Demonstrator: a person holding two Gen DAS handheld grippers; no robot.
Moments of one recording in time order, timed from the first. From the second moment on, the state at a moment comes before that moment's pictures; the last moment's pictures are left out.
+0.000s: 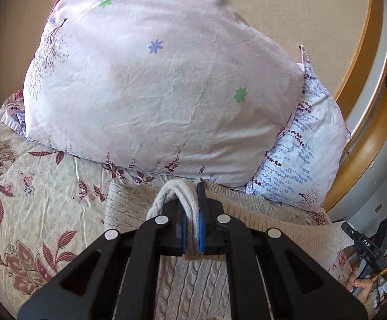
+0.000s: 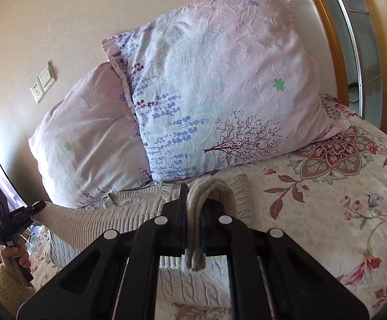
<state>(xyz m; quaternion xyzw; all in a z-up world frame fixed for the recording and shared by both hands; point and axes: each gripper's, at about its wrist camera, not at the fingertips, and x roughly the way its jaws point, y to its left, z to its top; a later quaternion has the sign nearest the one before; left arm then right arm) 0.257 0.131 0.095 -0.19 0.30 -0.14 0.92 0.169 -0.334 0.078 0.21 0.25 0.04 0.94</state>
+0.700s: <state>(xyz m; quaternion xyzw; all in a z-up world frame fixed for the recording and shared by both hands) 0.327 0.154 0.015 -0.36 0.37 -0.12 0.85 0.260 -0.359 0.018 0.34 0.34 0.04 0.87</state>
